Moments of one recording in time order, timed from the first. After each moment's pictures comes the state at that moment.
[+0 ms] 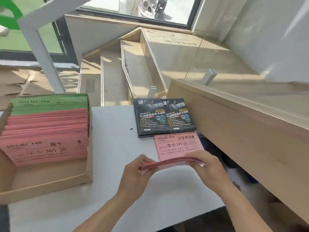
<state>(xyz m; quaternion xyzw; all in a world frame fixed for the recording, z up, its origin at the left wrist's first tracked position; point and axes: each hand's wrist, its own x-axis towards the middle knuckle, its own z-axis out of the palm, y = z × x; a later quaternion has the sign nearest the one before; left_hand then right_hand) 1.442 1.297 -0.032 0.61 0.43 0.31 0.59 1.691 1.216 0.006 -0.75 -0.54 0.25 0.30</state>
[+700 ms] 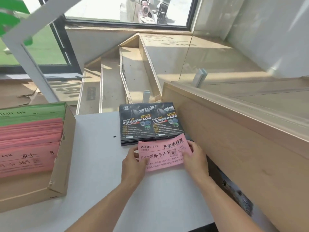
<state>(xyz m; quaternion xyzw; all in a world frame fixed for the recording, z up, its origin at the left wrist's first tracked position) 1.554 1.333 -0.063 0.55 0.61 0.28 0.50 1.761 1.270 -0.053 -0.85 -0.36 0.21 0.33</state>
